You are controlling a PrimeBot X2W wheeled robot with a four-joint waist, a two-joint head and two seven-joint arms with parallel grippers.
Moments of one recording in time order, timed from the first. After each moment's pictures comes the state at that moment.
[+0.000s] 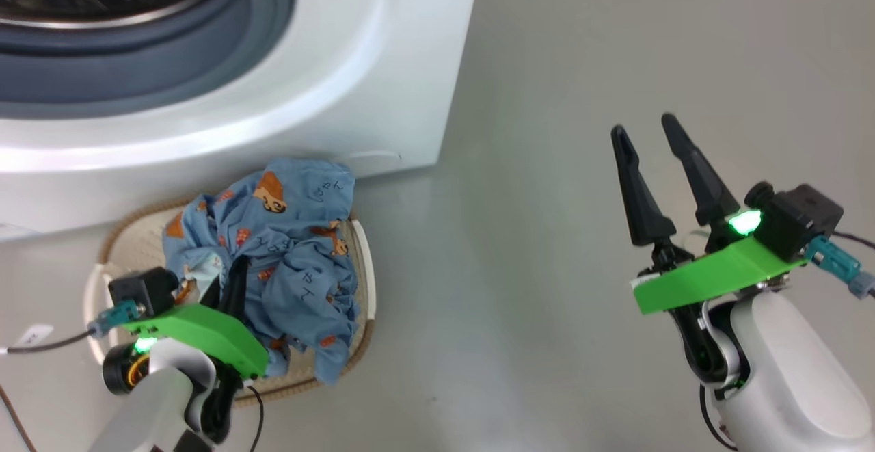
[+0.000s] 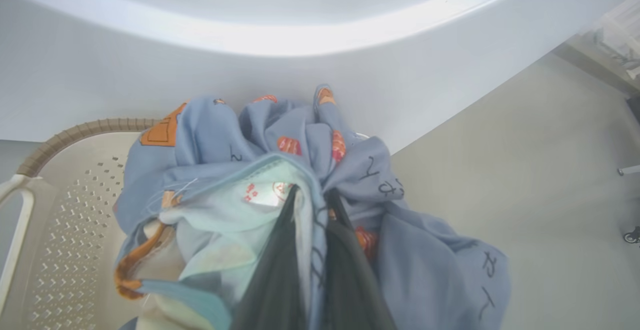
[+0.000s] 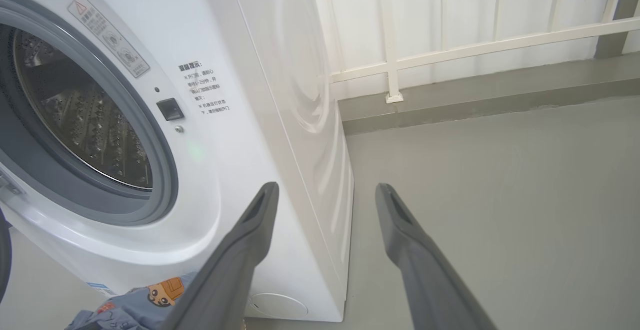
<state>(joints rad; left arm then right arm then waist) -0.63 0.24 -0.55 0.96 -0.91 -0.12 -0.24 -0.42 -0.16 0.25 0.22 0.48 0.13 -0.25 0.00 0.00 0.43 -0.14</state>
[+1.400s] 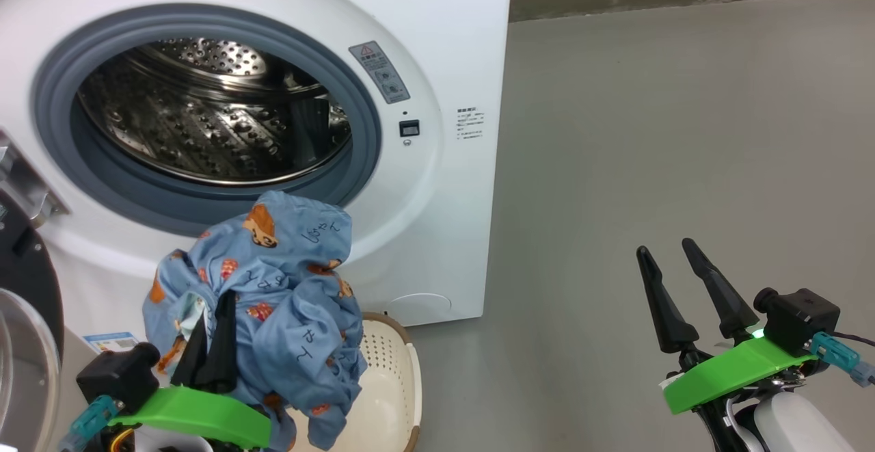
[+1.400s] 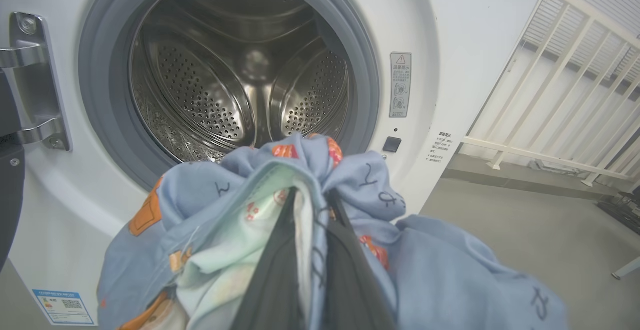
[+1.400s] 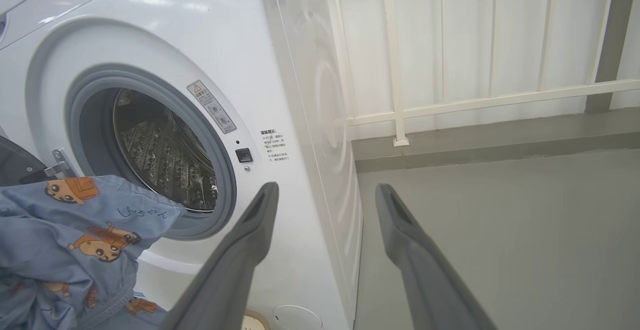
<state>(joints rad) -0.18 0.33 -0.39 0.20 -0.75 0.12 -0.23 -0.17 -0.22 0.23 0.26 0.51 0.13 -0.25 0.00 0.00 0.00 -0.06</state>
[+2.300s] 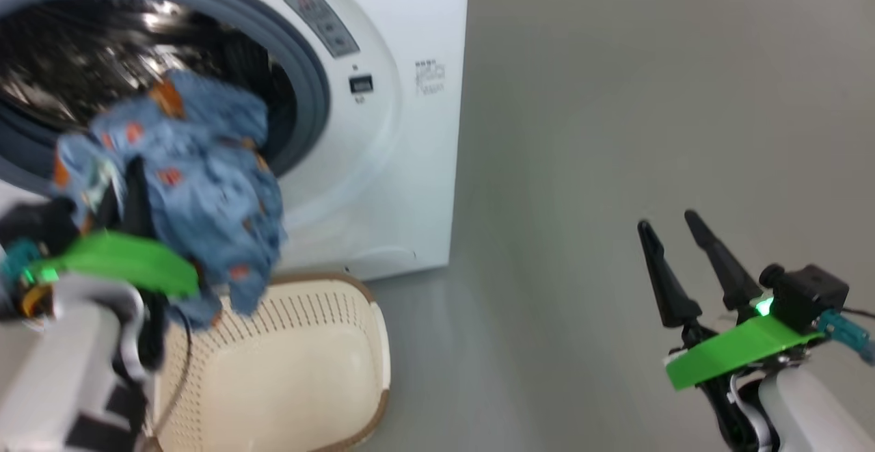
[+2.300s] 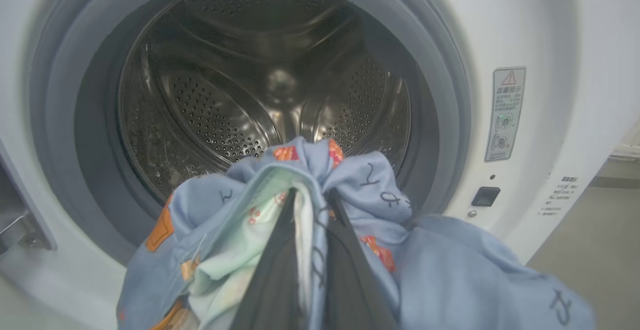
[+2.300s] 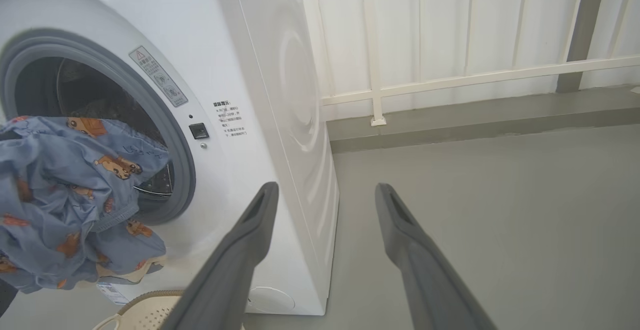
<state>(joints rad) -0.58 0.35 -0.35 0.56 -0.70 0.09 -0.23 -0.21 -0.23 0.24 0.23 0.51 0.13 -0.25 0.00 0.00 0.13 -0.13</state>
